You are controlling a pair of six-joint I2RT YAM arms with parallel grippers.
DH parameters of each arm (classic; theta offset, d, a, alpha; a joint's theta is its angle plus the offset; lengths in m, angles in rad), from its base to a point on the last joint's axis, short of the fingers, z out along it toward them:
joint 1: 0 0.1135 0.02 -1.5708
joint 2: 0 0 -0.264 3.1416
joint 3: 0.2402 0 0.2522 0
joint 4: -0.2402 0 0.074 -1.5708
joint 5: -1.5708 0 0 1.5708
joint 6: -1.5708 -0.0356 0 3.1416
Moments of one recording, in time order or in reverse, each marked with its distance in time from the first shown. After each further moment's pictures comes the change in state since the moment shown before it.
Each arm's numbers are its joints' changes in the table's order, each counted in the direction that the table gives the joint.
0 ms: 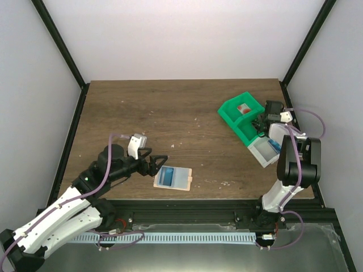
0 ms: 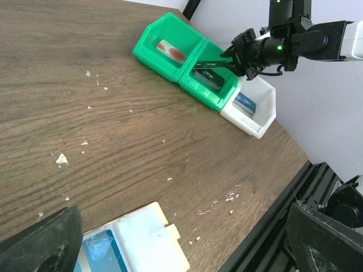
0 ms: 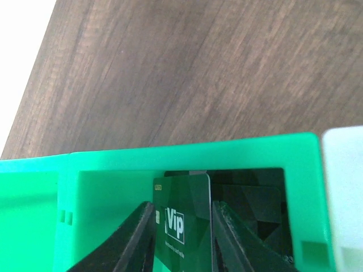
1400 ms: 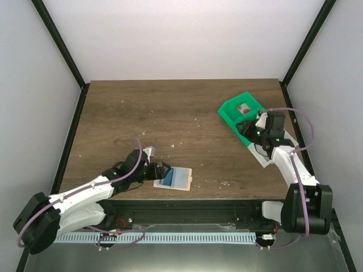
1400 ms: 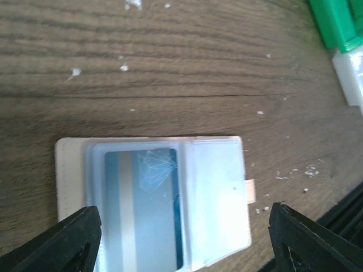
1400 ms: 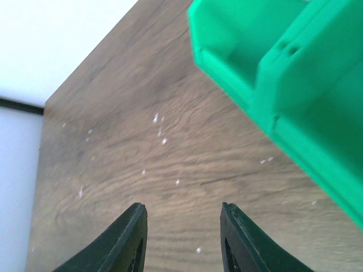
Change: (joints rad) left arm 0.000 0.351 -0.230 0.239 0.009 0.322; right arm 0.065 -0.465 -0.215 -0.161 0.695 0.430
